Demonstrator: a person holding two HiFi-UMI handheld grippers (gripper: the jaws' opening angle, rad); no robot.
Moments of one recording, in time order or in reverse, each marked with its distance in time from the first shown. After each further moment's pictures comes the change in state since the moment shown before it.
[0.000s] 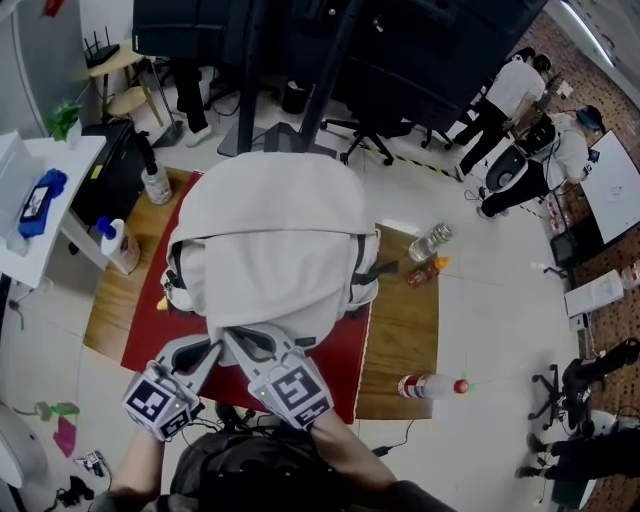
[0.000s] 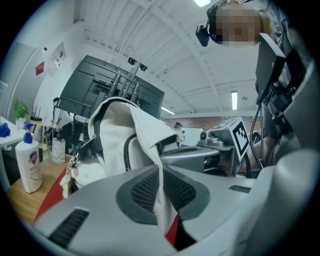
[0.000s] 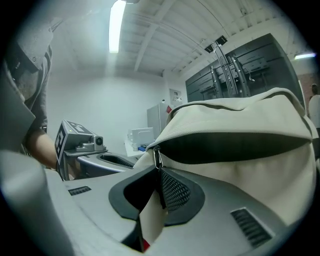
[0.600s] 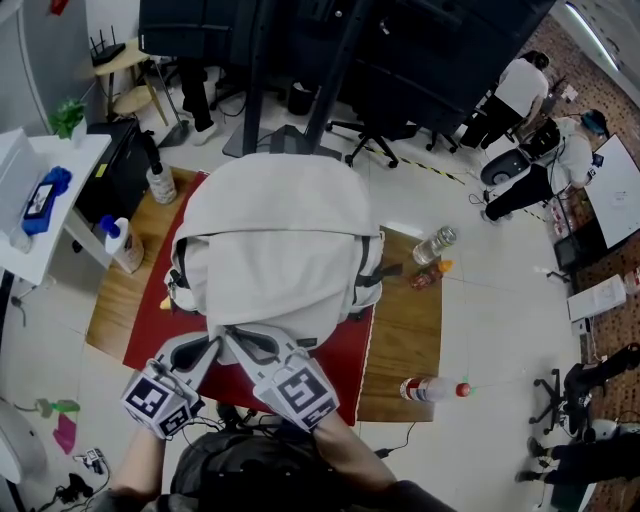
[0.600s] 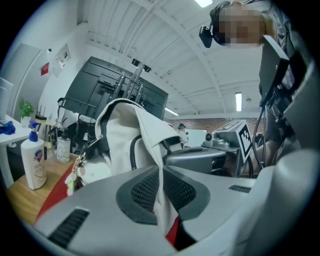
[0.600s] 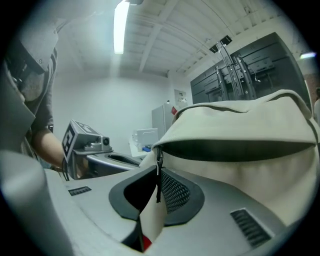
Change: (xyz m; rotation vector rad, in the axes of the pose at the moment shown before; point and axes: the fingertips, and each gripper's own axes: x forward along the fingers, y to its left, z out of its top) left arm -0.004 0.011 0.003 -0.042 -0.012 0.045; right arm -0.001 0.009 0.005 -0.028 -0.013 0.061
